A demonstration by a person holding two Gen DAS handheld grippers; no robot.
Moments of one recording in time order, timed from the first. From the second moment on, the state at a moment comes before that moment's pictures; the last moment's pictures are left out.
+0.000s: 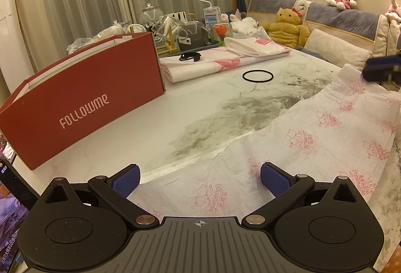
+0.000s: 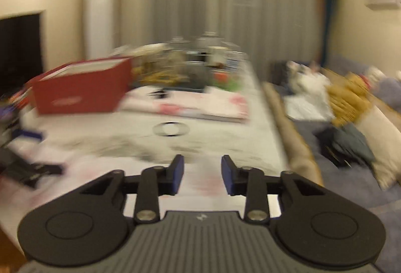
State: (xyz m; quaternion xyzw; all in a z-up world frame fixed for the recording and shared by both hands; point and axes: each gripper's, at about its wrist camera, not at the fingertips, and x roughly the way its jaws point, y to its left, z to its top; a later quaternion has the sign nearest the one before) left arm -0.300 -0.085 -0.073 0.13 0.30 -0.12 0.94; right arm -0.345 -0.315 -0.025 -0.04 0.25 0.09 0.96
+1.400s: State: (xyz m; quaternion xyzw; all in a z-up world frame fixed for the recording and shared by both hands) left arm -0.287 -0.078 -0.074 0.12 0.31 -0.13 0.94; right arm -0.318 -0.329 -0.062 -0.07 0.33 0.01 0.94
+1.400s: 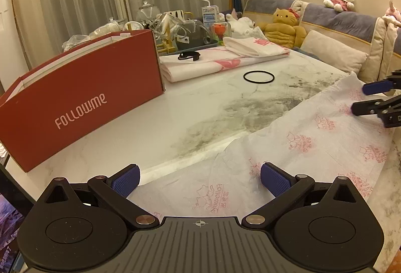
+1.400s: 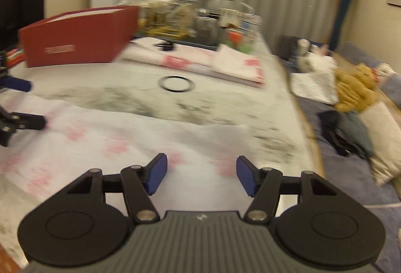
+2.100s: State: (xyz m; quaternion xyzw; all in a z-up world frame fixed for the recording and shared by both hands) left arm -0.325 -0.075 -0.041 0.08 0.27 -0.20 0.94; right arm -0.310 -0.276 -0.069 -0.05 0.33 0.17 0.93
